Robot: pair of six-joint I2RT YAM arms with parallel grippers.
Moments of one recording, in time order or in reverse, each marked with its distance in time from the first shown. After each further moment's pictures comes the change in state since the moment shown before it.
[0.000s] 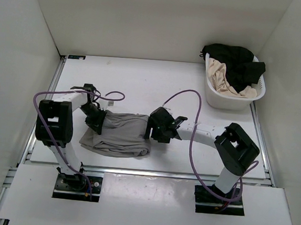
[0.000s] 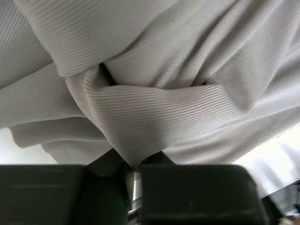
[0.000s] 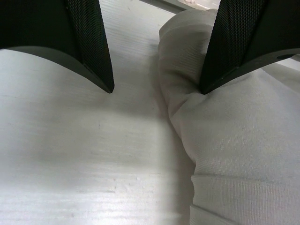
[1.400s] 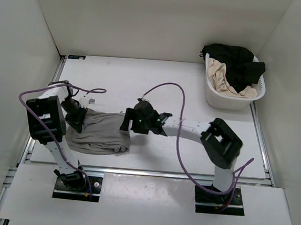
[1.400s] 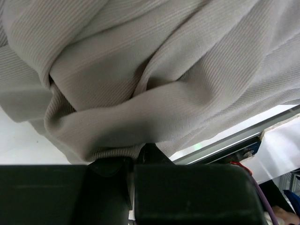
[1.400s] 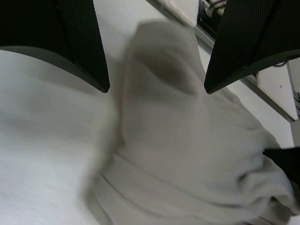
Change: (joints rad) left arm 0.281 0.062 0.138 -0.200 -0.101 0.255; right arm 0.095 0.132 0.194 0.206 -0.084 0.000
